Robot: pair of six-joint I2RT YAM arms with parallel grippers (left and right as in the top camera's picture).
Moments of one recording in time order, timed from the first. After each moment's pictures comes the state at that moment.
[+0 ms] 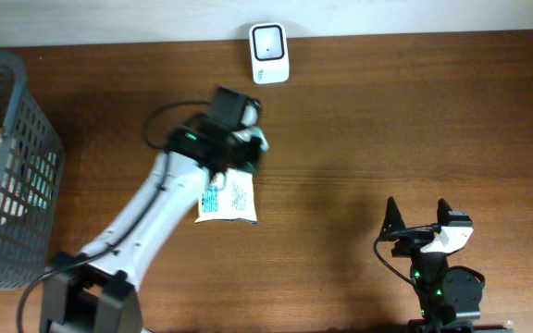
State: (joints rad) left arm -0.47 1.68 1.34 -0.69 0.01 -0.17; right arm 0.01 0.01 0.01 -0.08 0.01 0.18
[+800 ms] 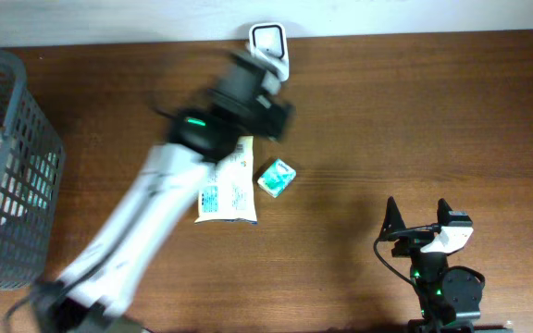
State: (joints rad) left arm -0.49 1.65 1.71 -0.77 -0.17 -0.02; right arm 0.01 0.01 0.01 -0.08 0.01 0.18
